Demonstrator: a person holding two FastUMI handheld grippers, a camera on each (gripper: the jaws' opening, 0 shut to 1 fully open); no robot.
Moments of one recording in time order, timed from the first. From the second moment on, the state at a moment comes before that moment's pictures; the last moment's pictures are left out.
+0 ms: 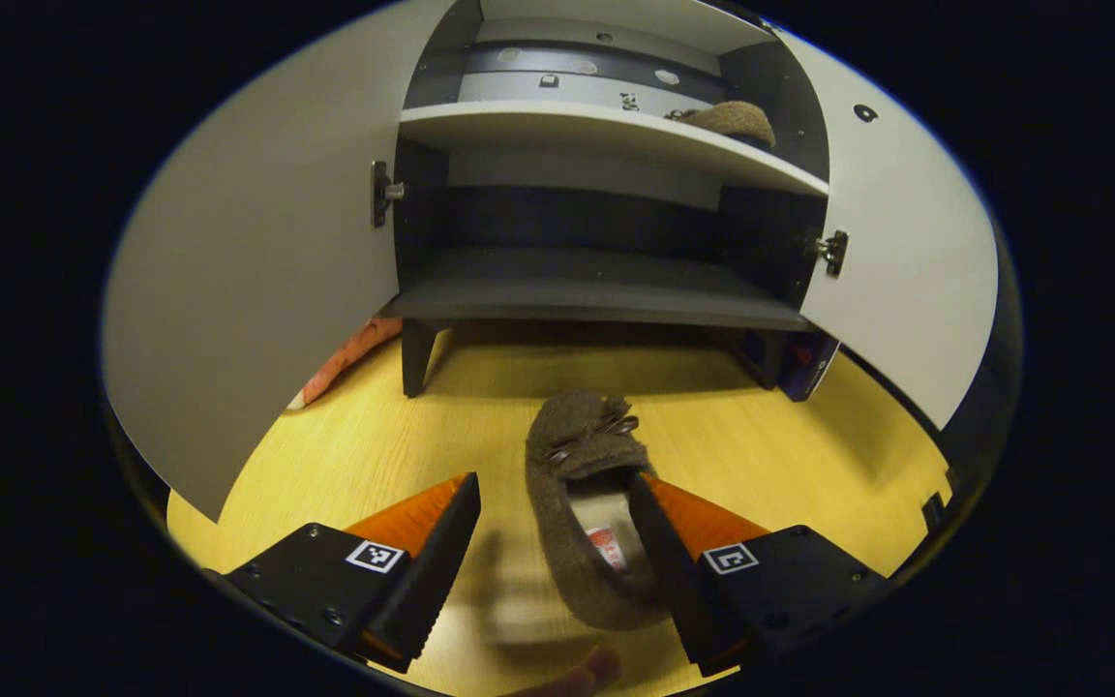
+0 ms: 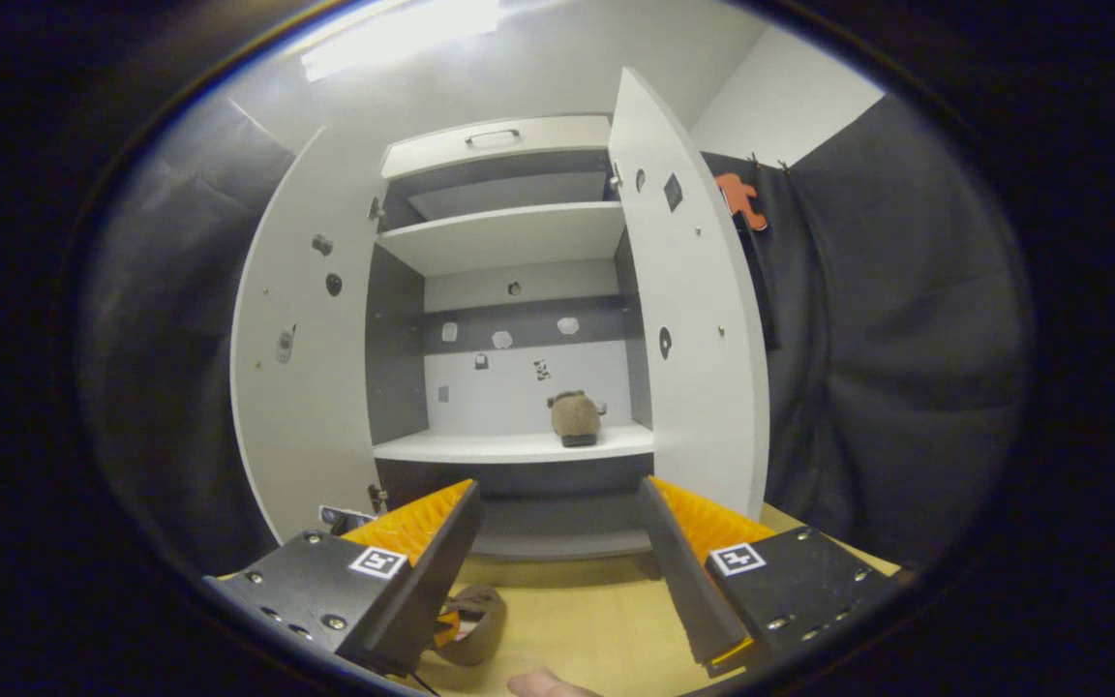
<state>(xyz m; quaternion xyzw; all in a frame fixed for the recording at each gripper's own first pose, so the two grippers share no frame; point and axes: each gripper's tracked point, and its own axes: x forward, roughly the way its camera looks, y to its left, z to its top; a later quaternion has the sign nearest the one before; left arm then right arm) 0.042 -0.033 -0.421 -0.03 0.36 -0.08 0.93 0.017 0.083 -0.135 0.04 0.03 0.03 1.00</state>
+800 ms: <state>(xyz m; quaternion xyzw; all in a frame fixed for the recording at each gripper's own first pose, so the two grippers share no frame) 0.050 -0.045 -0.460 -0.03 0.40 -0.10 0.91 0.018 0.082 -0.162 0.07 0.06 0.07 0.99</state>
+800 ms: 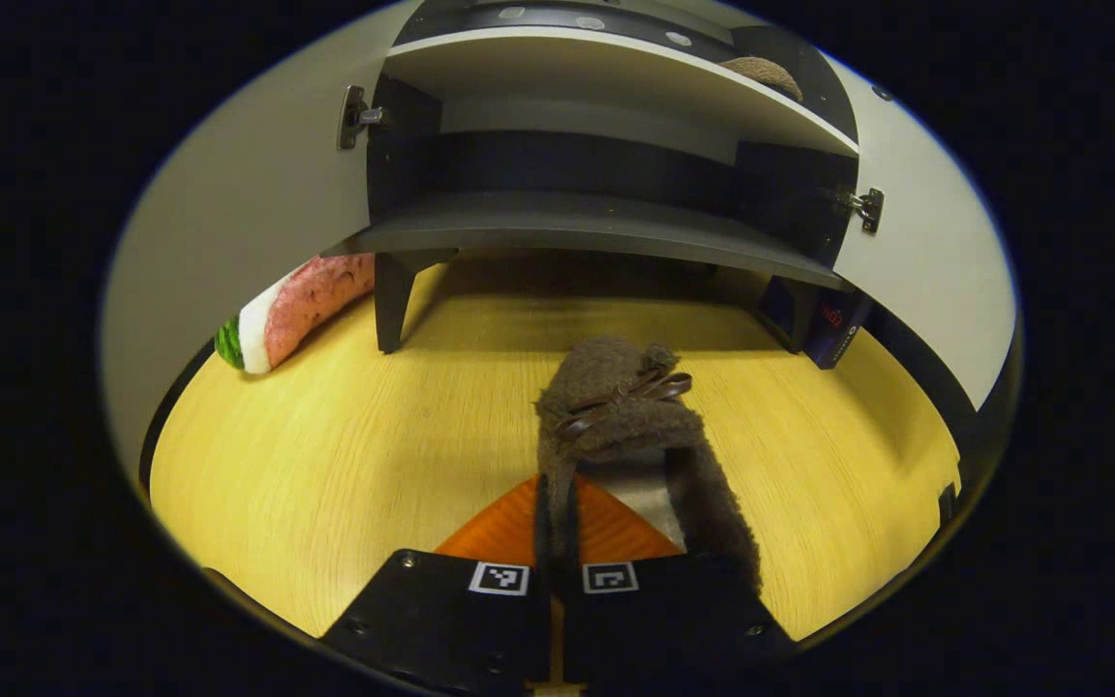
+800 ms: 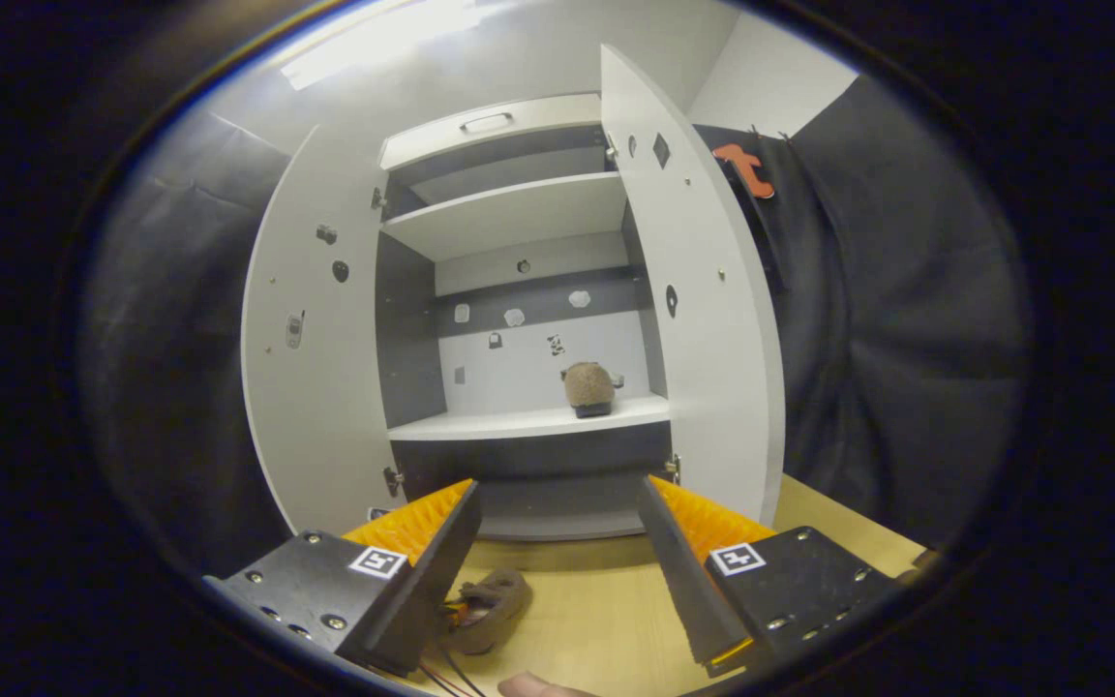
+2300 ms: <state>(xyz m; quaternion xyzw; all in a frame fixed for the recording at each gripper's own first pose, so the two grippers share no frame) 0.159 -0.033 -0.004 -0.04 -0.06 -0.05 1.00 0.006 0.033 -0.115 0.04 0.01 0.06 1.00</state>
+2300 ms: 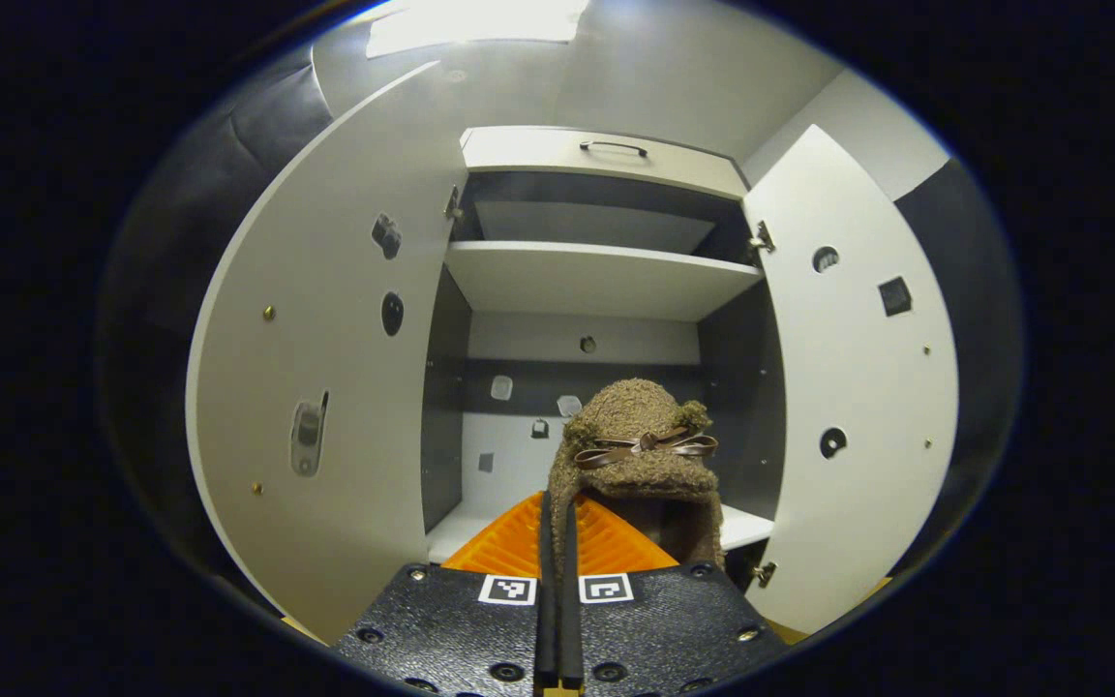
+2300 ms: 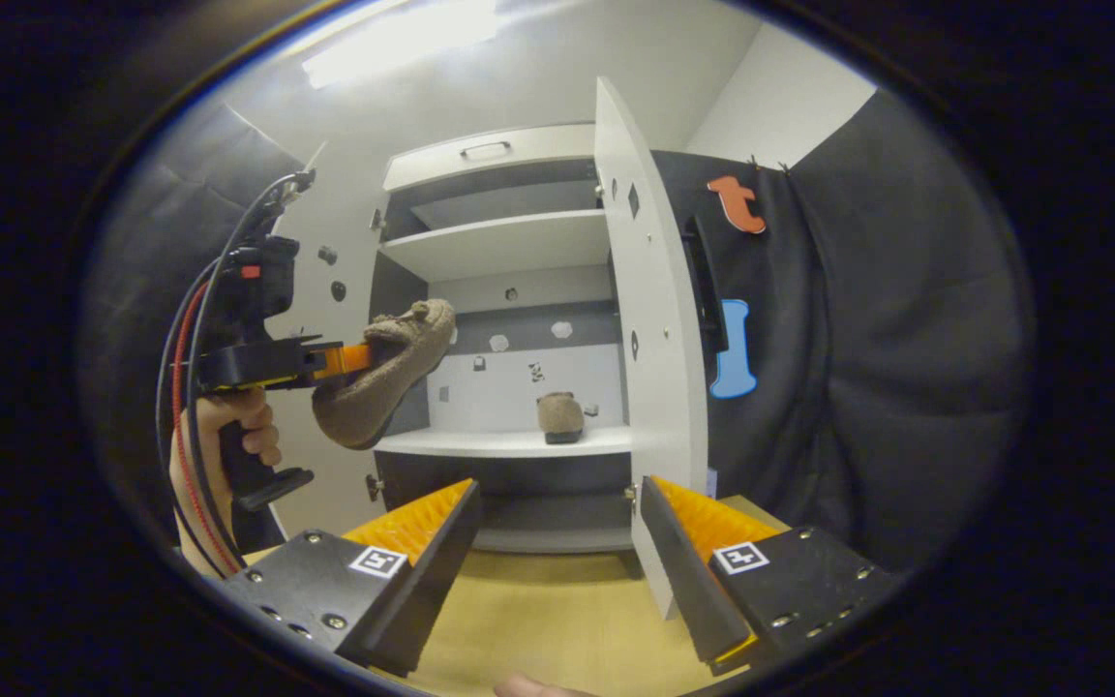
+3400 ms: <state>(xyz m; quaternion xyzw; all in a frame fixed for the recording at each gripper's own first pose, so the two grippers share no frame) 0.401 -0.060 -0.149 -0.09 0.18 -0.01 0.98 0.068 0.058 -0.141 0.04 0.01 0.14 0.99</state>
